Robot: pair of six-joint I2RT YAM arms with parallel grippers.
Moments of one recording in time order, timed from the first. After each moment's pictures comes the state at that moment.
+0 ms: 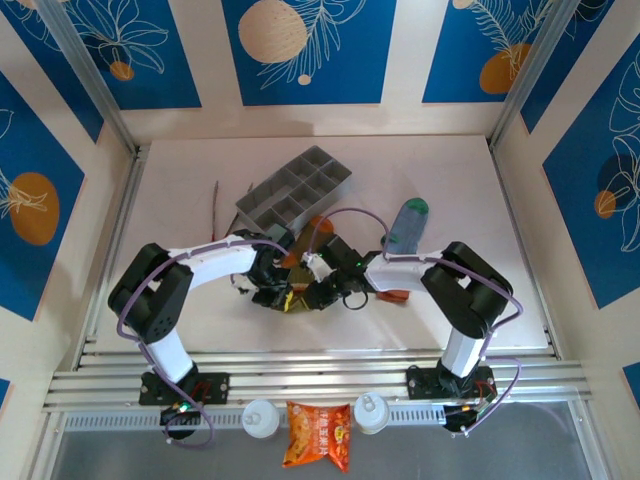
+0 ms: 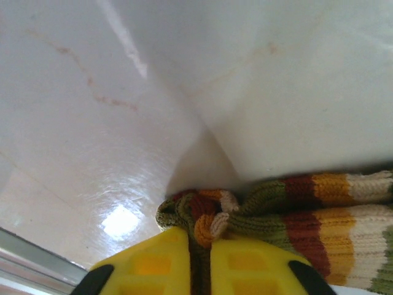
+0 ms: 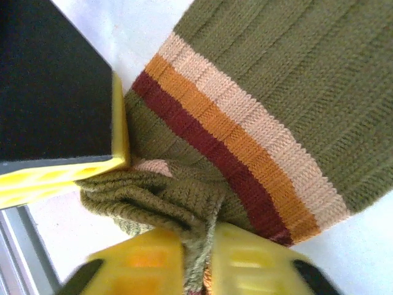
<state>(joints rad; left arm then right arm) -0.66 1.72 1.00 -0.79 0.34 -1.85 0.82 1.75 0.87 -0.18 -0.45 0.28</state>
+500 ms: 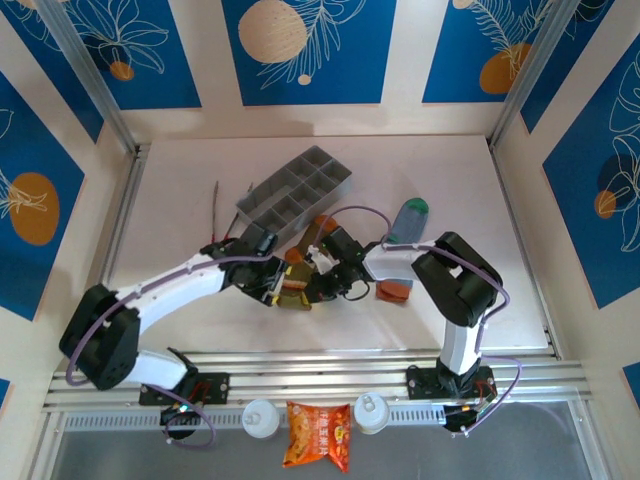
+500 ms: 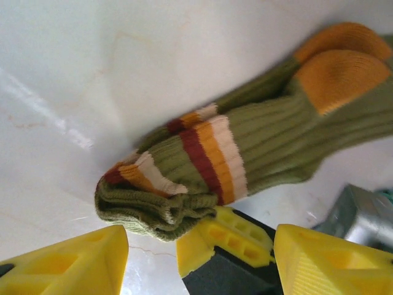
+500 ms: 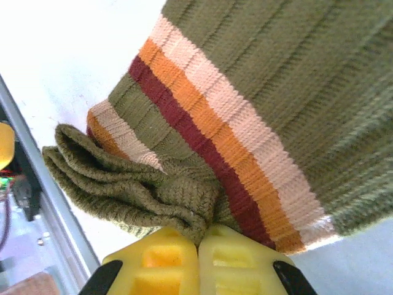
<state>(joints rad) -0.66 1.37 0.82 -0.55 0.18 -1.71 0.73 1.84 0.93 -0.23 -0.65 0.42</state>
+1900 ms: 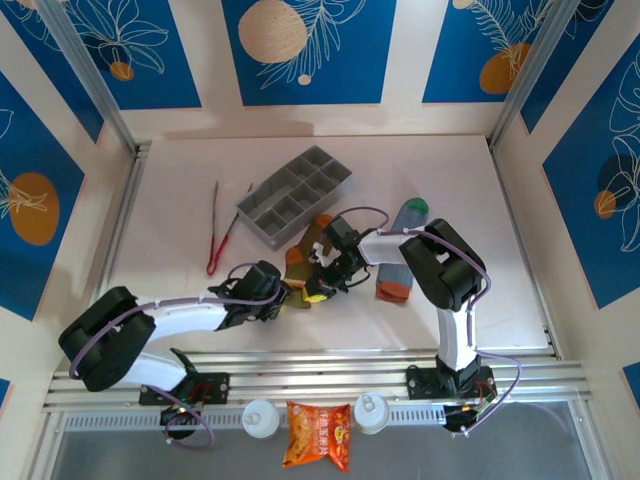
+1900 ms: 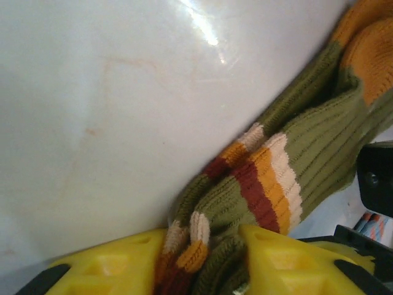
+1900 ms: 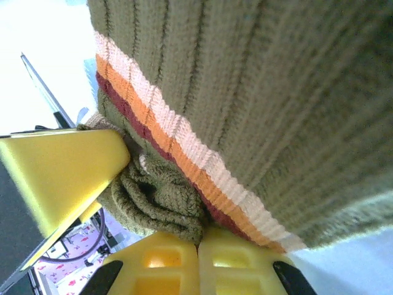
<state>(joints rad) -0.81 1.38 0.47 0.01 -0.02 -1.64 0.65 1.97 1.06 -0.40 -0.86 0.56</state>
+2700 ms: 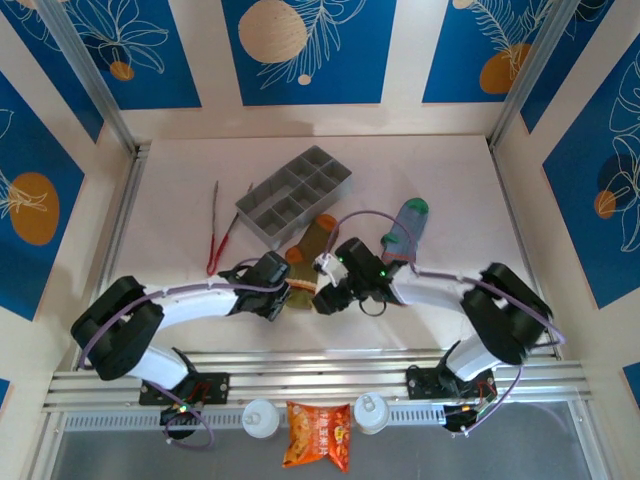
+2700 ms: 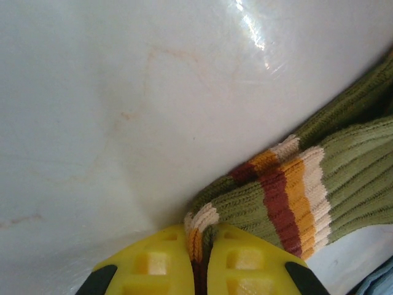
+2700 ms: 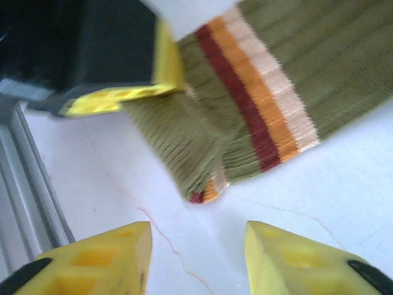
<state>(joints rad) -0.81 1.46 0.64 -0.27 0.01 -1.73 0.84 1.45 0.65 -0.10 -0.36 0.12</state>
